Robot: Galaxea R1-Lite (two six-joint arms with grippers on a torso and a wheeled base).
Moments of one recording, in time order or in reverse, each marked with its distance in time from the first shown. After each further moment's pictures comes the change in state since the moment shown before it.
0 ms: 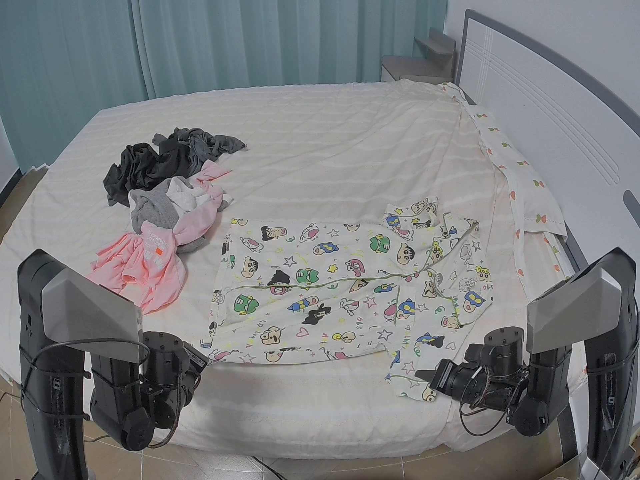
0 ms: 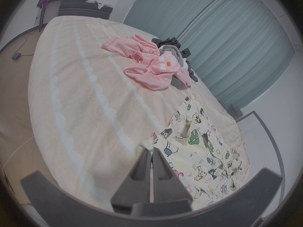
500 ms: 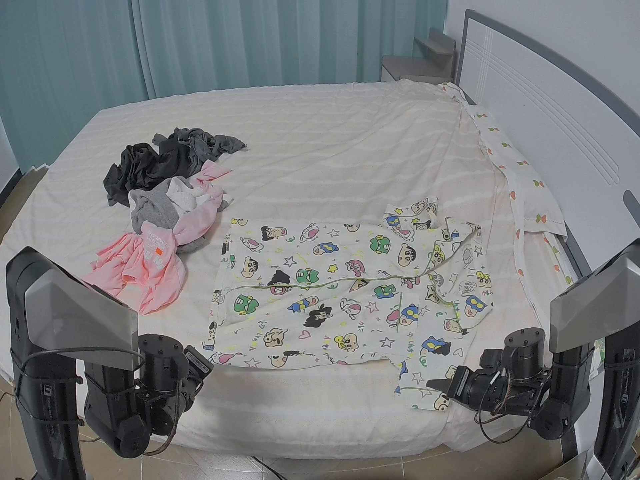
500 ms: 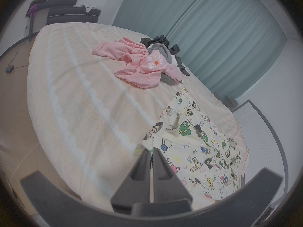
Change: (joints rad) left arm -0.057 -0.068 0.060 0.000 0.001 0.086; right arm -0.015 -0.113 0.154 -0.001 0.079 0.006
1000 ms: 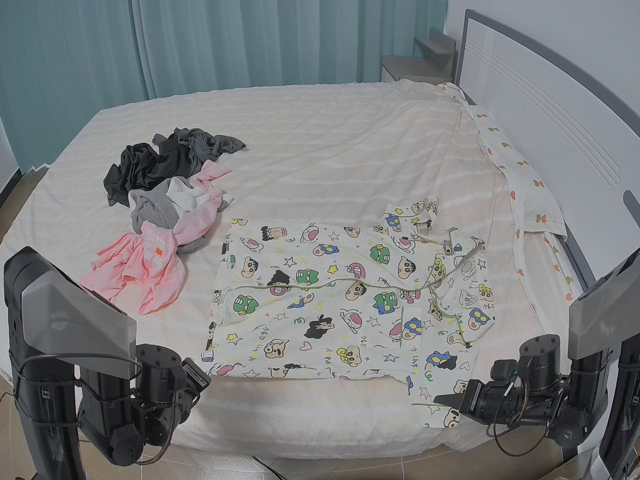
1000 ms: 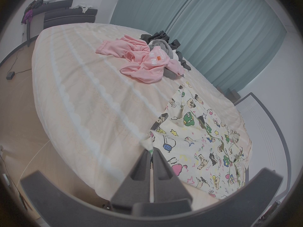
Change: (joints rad) left arm -0.015 -0.009 0.083 0.000 0.000 -0.001; right arm 0.029 -0.099 0.128 0.000 0.034 0.006
